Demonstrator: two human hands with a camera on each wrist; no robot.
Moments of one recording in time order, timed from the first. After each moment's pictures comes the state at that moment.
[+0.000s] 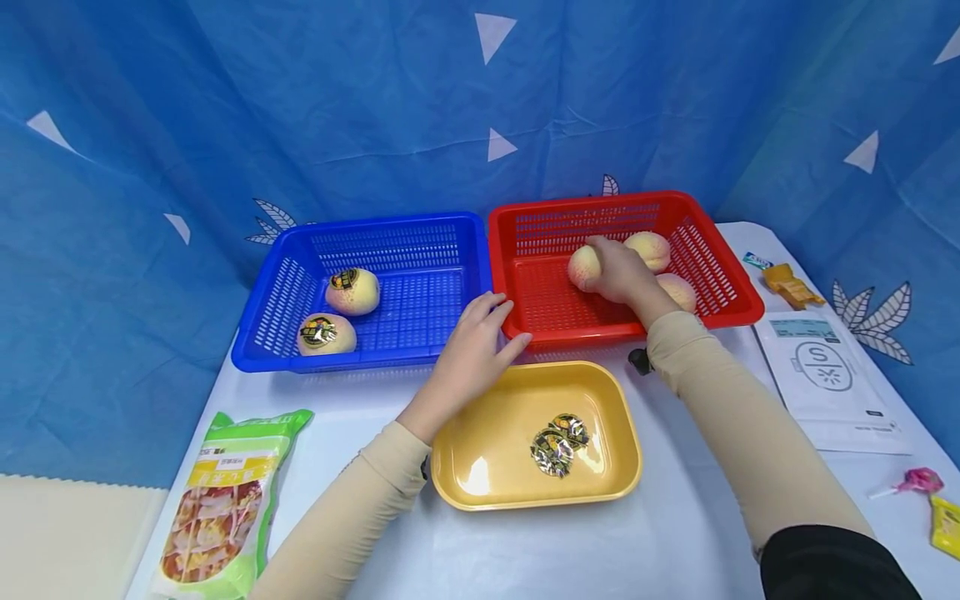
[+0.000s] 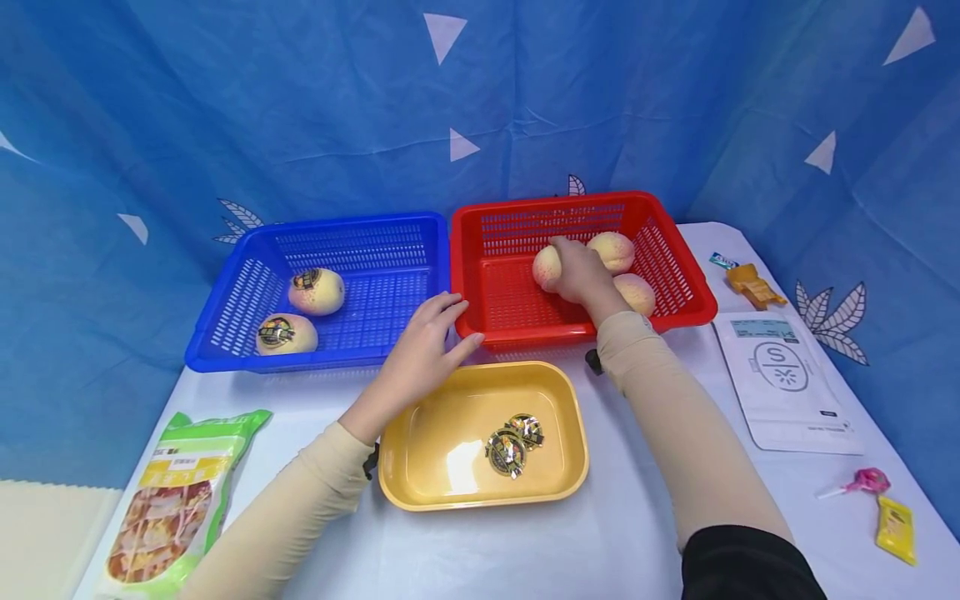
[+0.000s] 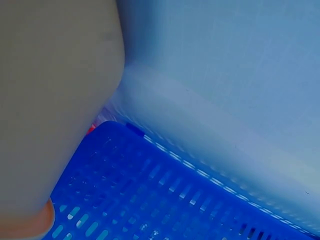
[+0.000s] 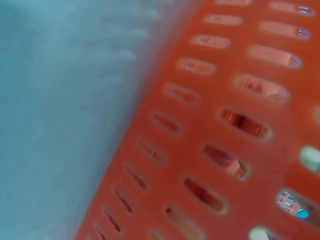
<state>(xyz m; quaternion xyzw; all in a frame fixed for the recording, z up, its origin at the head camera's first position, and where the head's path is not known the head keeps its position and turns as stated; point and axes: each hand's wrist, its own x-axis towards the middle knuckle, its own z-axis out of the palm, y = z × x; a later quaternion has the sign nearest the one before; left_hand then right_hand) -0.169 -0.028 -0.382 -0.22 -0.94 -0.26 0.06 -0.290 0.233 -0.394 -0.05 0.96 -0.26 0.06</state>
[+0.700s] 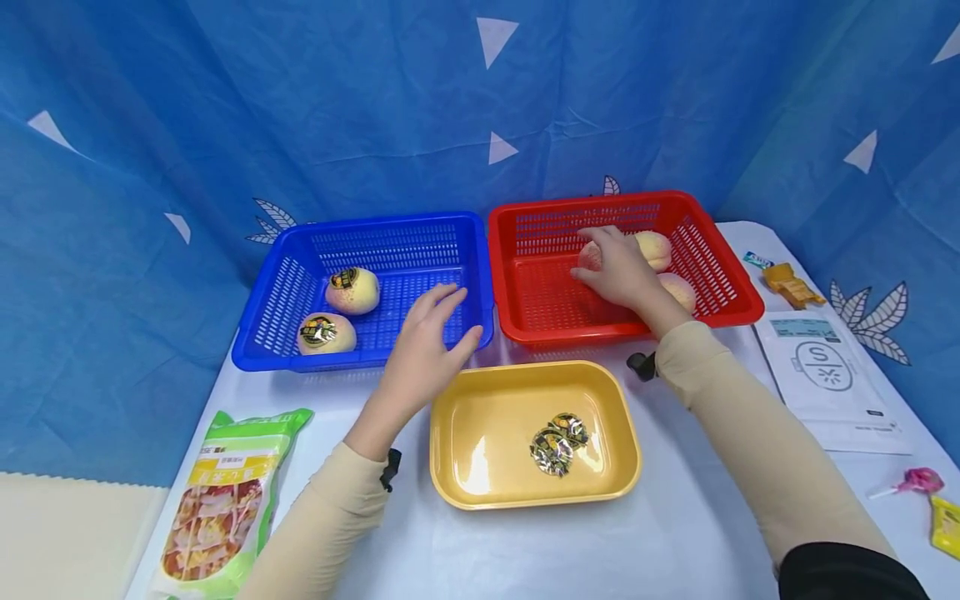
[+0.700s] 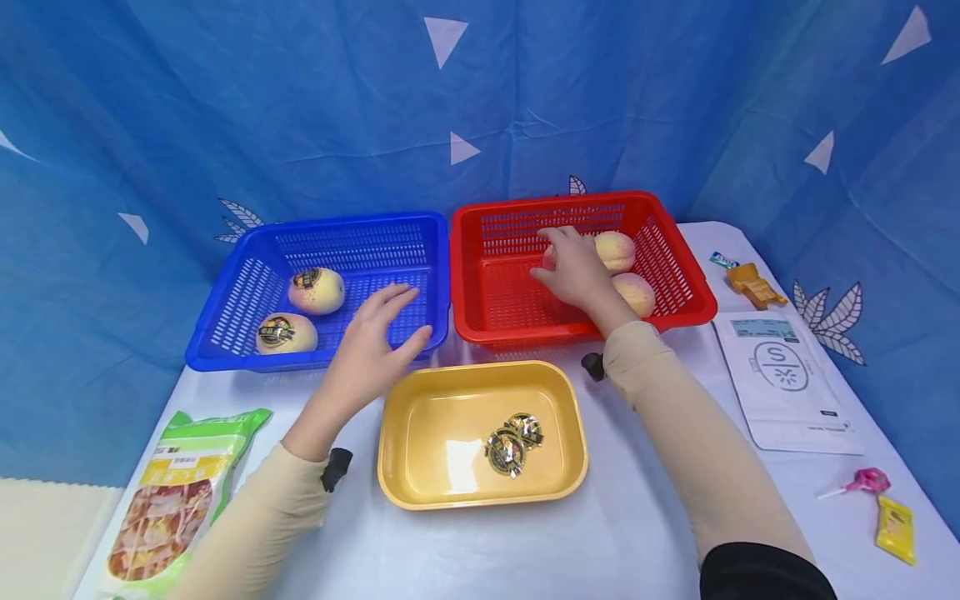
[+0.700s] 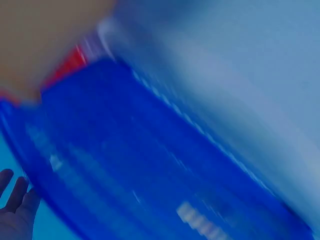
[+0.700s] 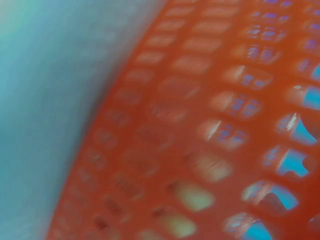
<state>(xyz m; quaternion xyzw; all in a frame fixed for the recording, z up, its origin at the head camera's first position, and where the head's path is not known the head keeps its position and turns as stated) -0.153 -0.076 -0.358 -0.15 -0.93 -0.31 0.07 -0.268 0.220 -0.372 -0.08 0.96 -0.27 0.00</state>
